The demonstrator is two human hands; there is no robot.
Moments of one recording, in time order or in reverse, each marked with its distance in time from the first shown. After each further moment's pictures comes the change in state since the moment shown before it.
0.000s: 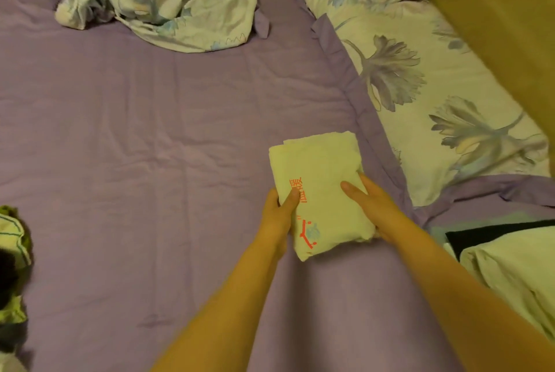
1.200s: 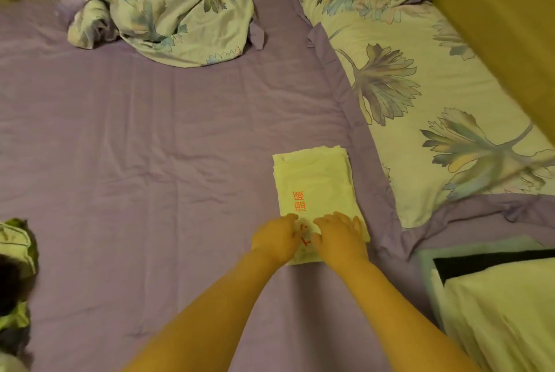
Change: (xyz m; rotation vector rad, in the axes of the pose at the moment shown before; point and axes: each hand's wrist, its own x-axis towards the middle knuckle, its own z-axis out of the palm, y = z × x) left_hand 0.037 -0.014 0.036 1.470 -0.132 0.097; right_hand 0.021 0.035 0.012 -1.219 -0.063 -0.194
